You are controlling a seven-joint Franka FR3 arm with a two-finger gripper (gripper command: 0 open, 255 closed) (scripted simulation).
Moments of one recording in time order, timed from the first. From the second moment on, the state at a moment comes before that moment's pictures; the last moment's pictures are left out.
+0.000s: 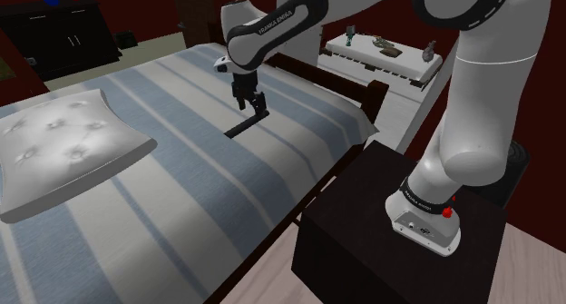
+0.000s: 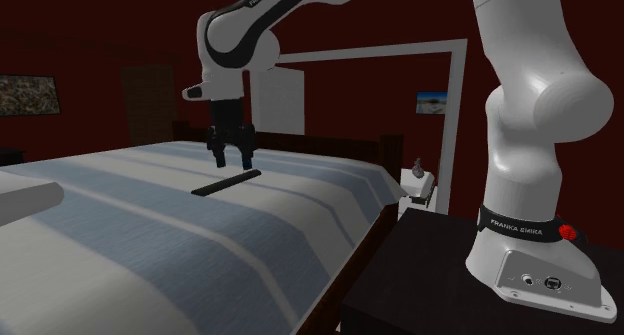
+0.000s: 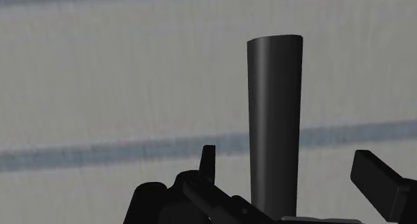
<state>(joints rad) 0.28 0.31 0.01 -1.87 0.01 2.11 -1.26</state>
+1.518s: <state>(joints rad) 0.28 0.33 0.01 -1.90 0.01 2.15 -1.26</state>
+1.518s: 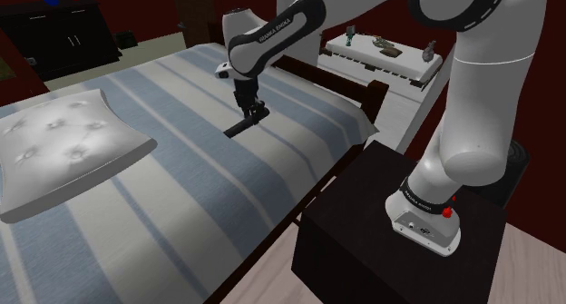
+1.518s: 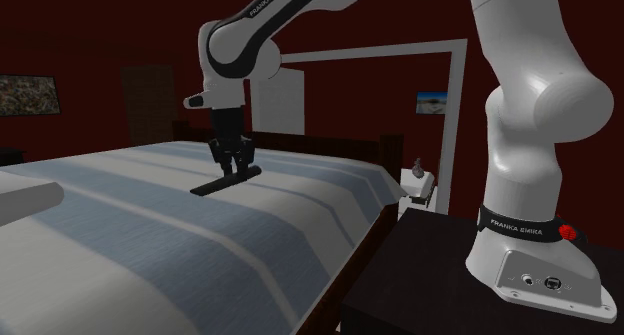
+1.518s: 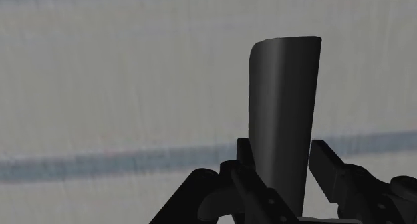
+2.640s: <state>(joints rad) 0.28 0.24 0.01 -1.80 0.01 1.96 -1.26</state>
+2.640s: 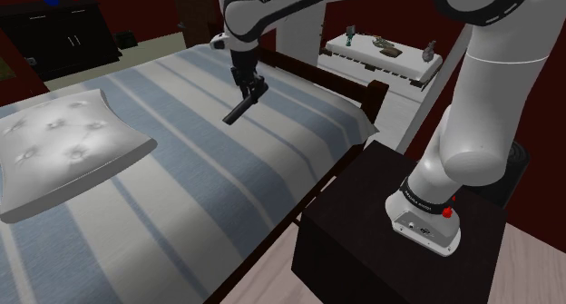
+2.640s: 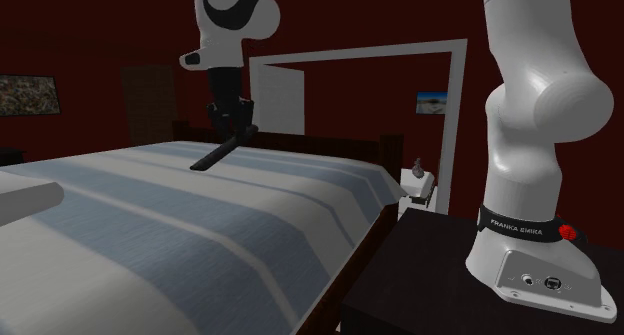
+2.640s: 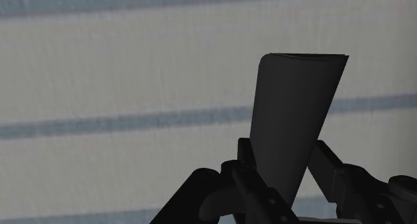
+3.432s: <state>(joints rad) 0.28 0.20 0.01 -1.69 0.01 1.80 -1.26</state>
